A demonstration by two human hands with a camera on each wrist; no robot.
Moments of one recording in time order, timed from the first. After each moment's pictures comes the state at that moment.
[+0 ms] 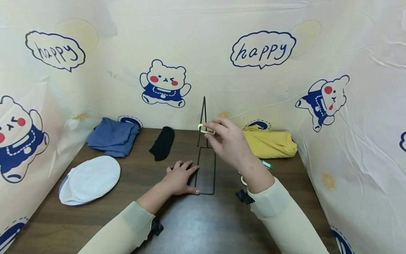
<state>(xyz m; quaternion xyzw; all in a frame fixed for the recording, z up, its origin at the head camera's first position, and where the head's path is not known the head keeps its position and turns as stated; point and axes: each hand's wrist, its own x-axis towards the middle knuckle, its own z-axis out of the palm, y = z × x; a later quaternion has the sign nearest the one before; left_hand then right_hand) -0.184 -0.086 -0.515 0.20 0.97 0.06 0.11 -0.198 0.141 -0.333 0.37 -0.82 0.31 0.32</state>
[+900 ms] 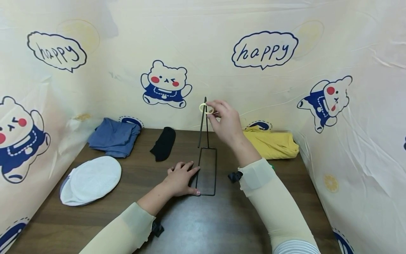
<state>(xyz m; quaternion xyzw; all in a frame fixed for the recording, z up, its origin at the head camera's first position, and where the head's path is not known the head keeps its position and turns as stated) -0.182 -0.085 -0.511 0.20 0.97 0.07 0.12 -0.269 0.125 -0.341 0.28 -0.83 0.41 0.26</state>
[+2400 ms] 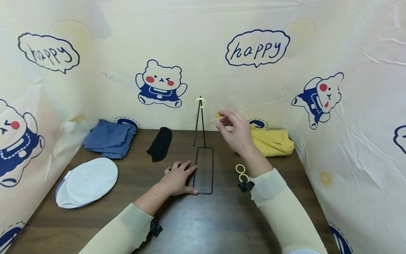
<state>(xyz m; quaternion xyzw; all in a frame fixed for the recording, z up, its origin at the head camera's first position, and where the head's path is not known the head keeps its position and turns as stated) -0.184 -0.084 -0.512 0.19 0.97 0.07 0.12 -0.251 0.173 -0.372 0.28 -0.81 0.44 0.27</state>
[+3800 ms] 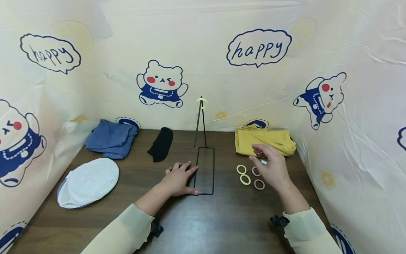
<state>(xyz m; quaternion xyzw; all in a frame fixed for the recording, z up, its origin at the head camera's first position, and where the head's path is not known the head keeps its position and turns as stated) -0.183 -0.084 -0.514 0.19 0.97 0.07 0.12 -0.182 0.275 -0.440 0.19 -0.87 0.37 0.25</state>
